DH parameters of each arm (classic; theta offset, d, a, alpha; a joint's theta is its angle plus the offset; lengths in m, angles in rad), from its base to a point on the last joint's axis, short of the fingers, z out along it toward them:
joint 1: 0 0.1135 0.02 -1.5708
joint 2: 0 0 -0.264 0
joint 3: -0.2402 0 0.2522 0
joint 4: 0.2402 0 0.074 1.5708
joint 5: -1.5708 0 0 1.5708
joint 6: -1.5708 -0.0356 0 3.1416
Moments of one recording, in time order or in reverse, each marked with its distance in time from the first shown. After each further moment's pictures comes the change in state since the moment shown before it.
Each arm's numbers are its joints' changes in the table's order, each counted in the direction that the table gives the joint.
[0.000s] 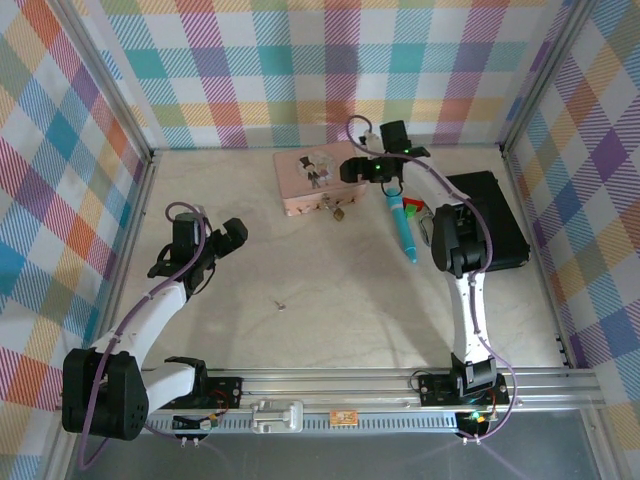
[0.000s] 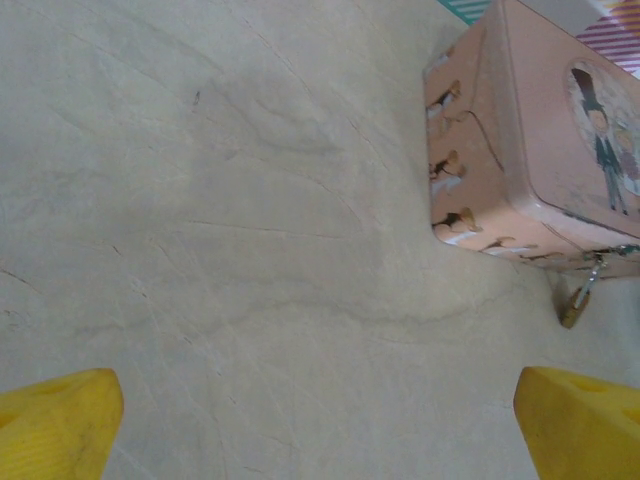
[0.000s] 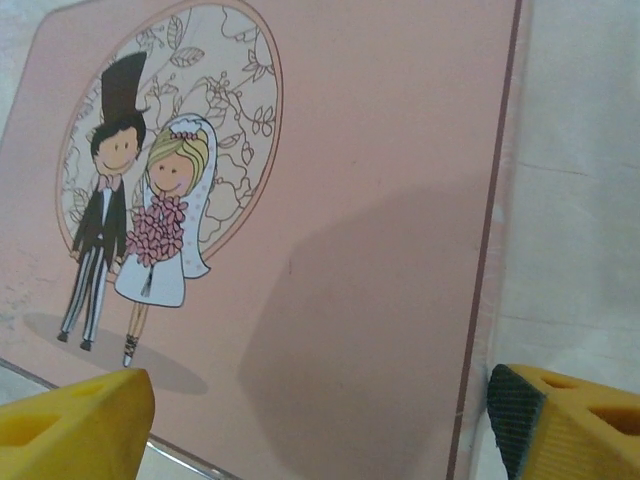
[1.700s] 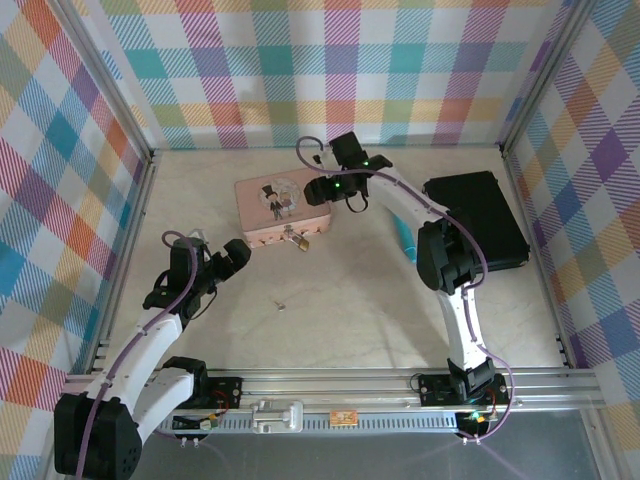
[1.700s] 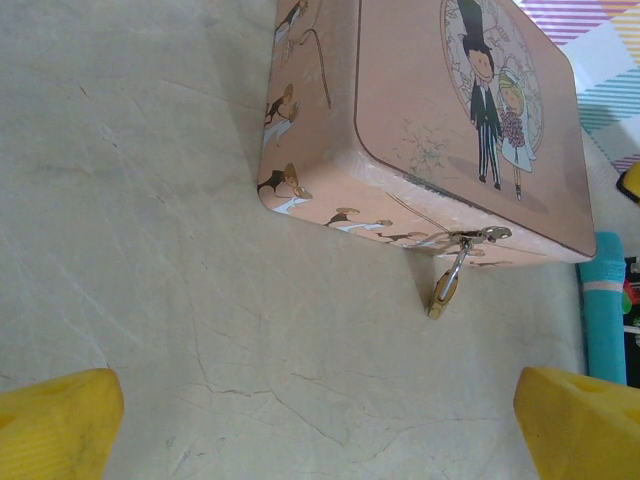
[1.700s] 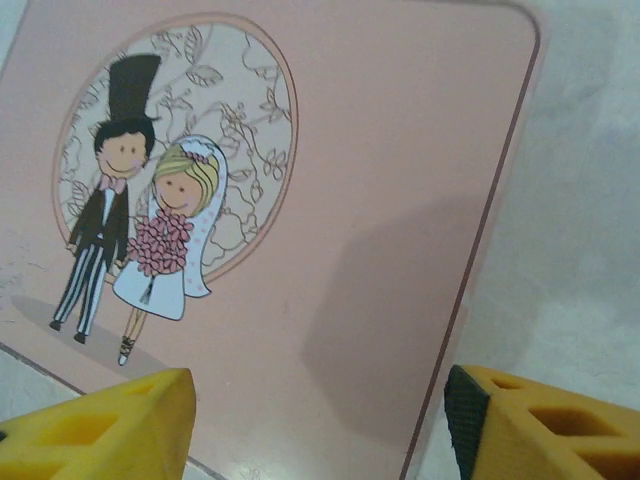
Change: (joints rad) left arm -0.036 -0.231 0.168 0.062 -0.100 0.146; right arm 0.234 -0.130 0.072 0.094 -0.155 0.006
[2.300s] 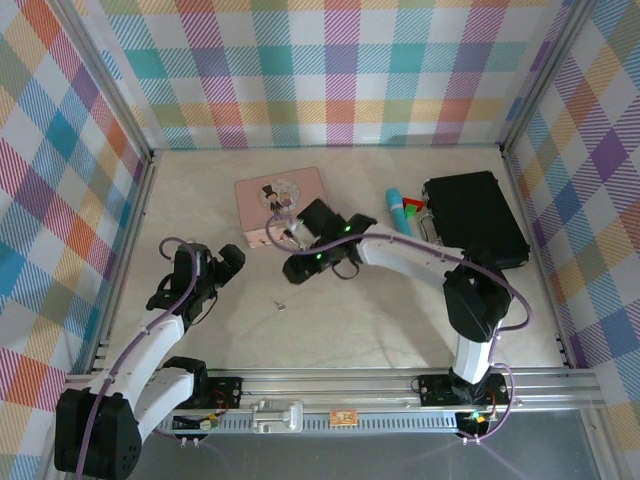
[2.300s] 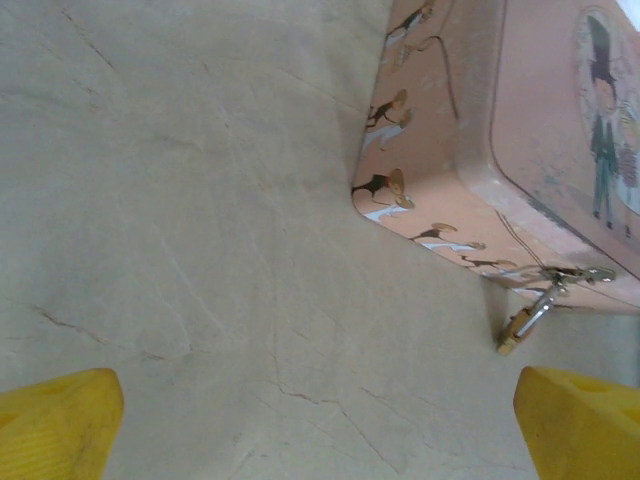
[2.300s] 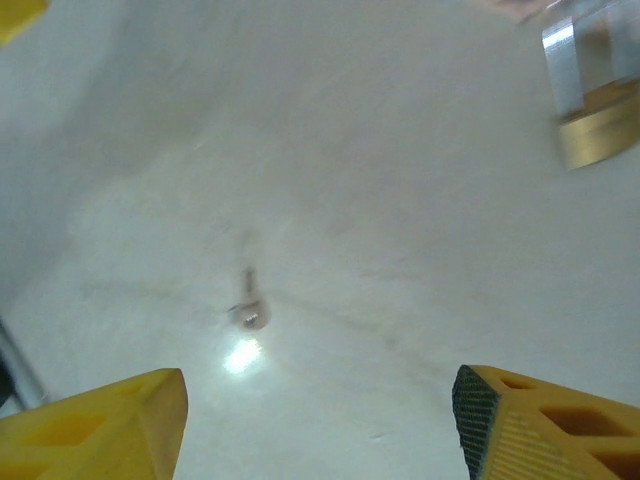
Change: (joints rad) left arm -0.002 0.026 0.045 0.010 0.127 0.106; right arm 0.369 -0.409 0.590 -0.047 -0.048 -0.094
